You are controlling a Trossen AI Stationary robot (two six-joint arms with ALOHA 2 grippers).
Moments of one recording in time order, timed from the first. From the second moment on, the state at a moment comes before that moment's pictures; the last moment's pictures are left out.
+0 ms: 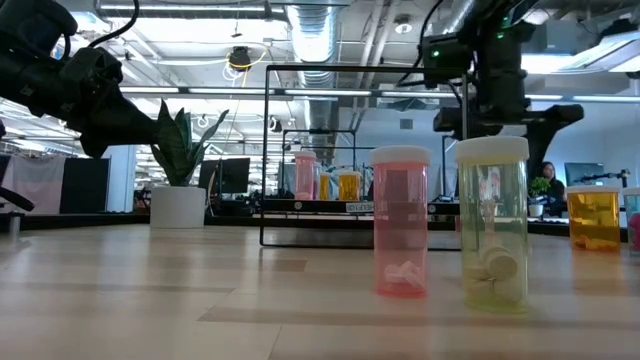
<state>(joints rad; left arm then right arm) 0.30 0.00 0.13 -0.42 -0.07 -0.35 -0.35 1.45 1.02 -1.13 -0.03 1.31</state>
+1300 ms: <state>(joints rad) 0.30 0.00 0.13 -0.42 -0.07 -0.35 0.51 1.32 0.90 -1.02 0.00 2.38</state>
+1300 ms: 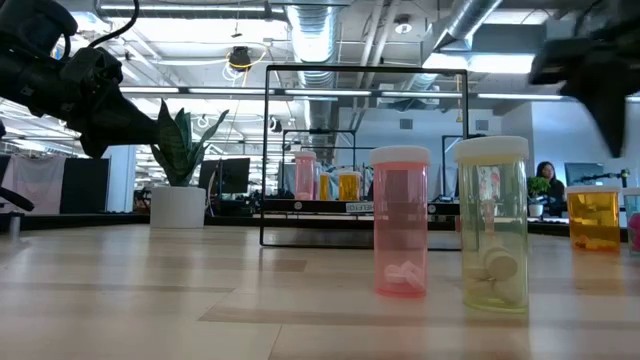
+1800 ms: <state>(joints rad) 0.30 0.00 0.13 -0.42 -0.07 -0.35 0.91 1.53 0.90 -0.71 0.00 2.80</state>
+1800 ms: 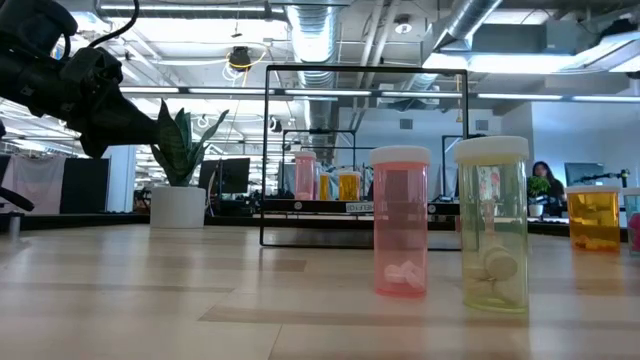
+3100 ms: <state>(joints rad) 0.30 0.00 0.13 -0.42 -0.07 -0.35 0.94 1.58 0.90 -0.60 0.00 2.83</state>
